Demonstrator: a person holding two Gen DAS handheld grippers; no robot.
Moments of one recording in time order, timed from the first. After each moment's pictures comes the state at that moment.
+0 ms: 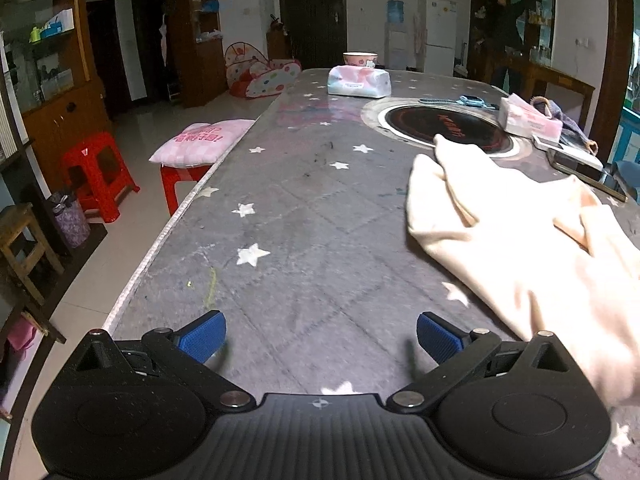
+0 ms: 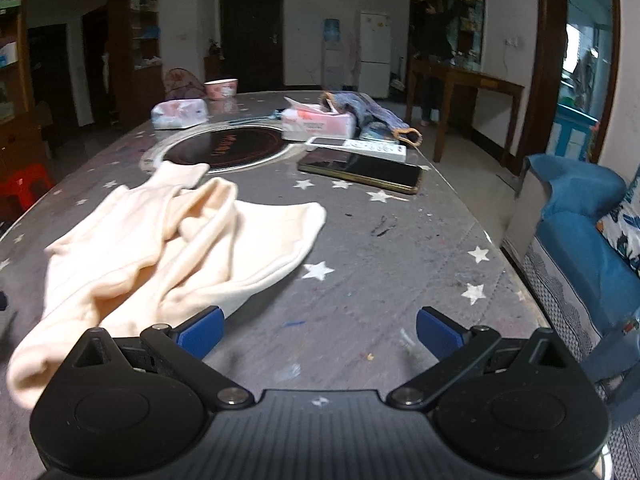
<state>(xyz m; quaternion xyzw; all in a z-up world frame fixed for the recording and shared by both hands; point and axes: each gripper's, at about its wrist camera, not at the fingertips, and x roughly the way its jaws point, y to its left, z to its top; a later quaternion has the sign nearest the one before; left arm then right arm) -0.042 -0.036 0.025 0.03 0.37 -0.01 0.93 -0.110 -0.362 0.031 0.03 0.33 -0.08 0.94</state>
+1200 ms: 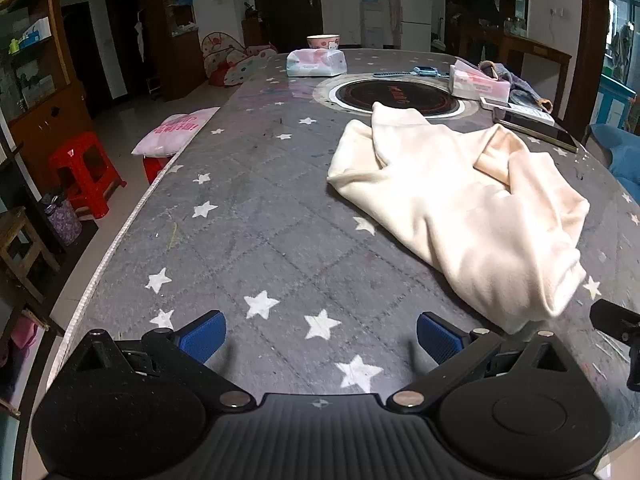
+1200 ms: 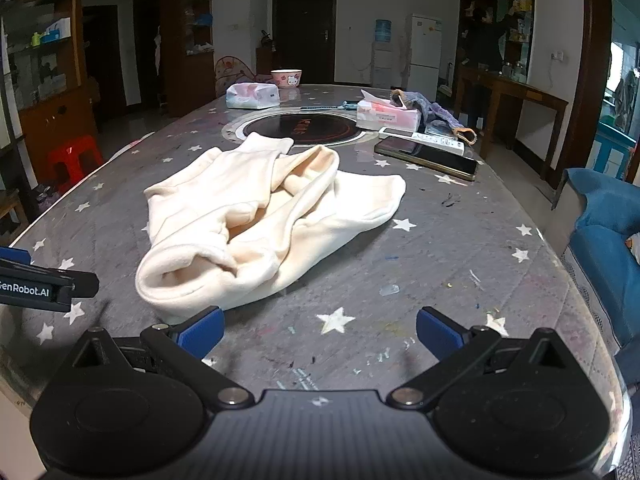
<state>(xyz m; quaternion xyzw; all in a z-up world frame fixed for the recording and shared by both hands) -0.104 -0.083 0.033 0.06 0.39 -0.04 0.92 -0.169 -0.299 0.035 0.00 0.33 -0.02 0.94</state>
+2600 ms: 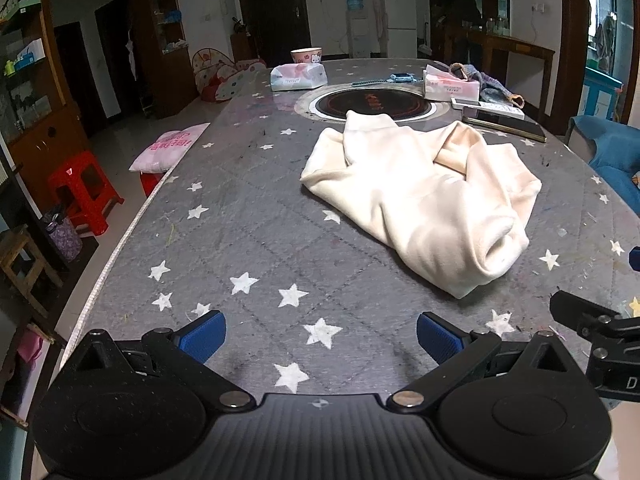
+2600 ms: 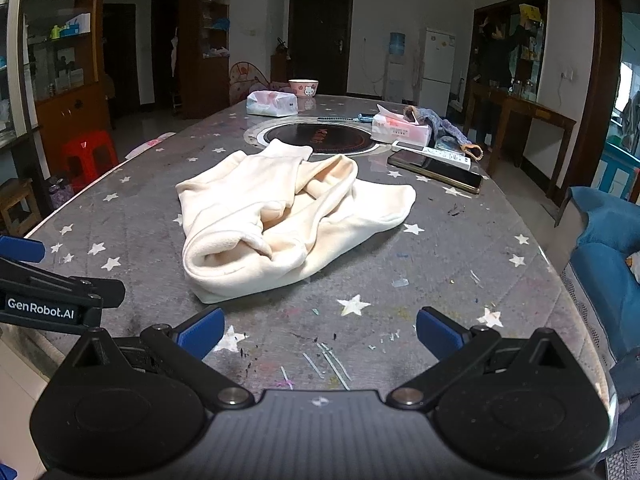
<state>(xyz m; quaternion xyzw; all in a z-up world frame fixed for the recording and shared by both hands) -0.146 -0.102 0.046 0.08 0.37 -0.05 0.92 -0.201 -0.285 0.046 -0.02 0.32 -0.01 0.95</state>
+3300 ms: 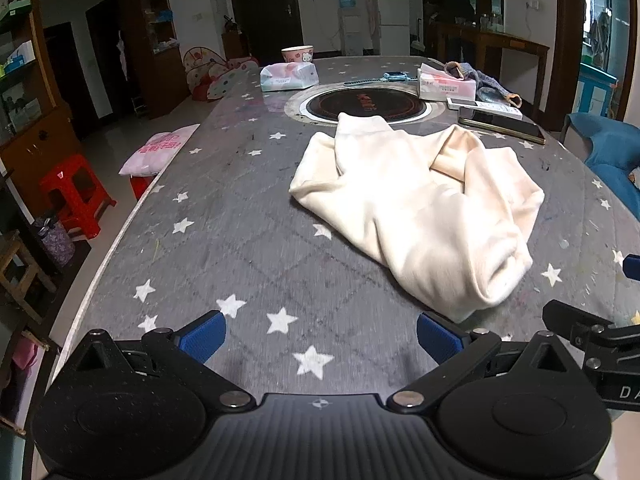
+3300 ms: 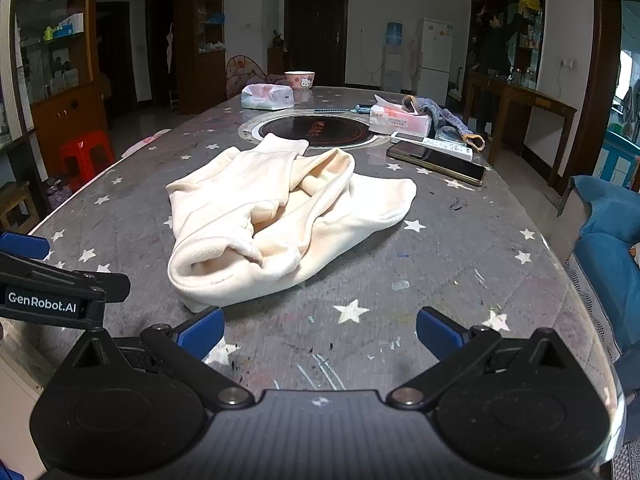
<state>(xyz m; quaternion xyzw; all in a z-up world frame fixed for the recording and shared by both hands) -0.121 -0.109 0.049 0.08 0.38 -0.07 0.92 -0.180 -0.290 0.044 -0.01 0.33 0.00 0.94</state>
